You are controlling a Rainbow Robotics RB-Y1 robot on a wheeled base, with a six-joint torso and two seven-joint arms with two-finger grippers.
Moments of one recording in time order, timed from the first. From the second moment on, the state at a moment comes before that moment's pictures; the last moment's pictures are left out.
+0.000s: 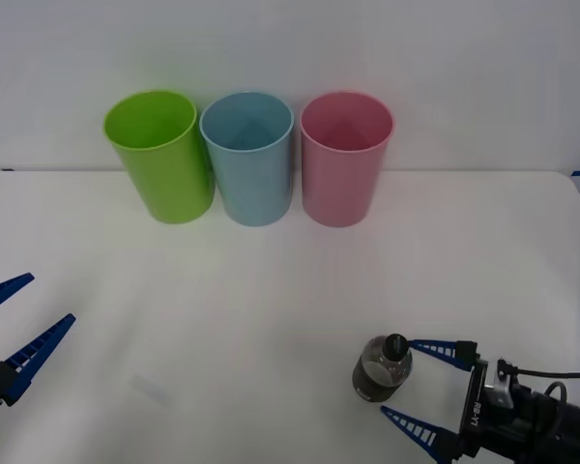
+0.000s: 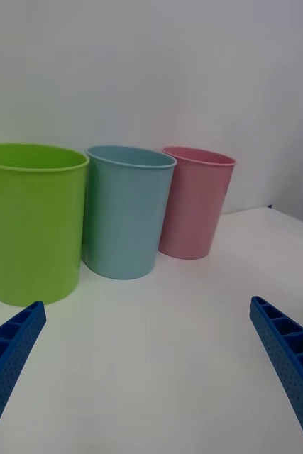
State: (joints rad) right arm 0.20 -0.46 0.01 -1.41 1.10 -1.20 0.38; left arm 0.35 0.40 0.52 -1.66 -0.96 -1.22 0.00
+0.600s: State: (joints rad) right arm 0.16 -0.39 0.08 -1.41 1.13 -1.11 0.40; left arm 0.35 0.40 0.52 -1.66 -0.96 -1.22 0.00
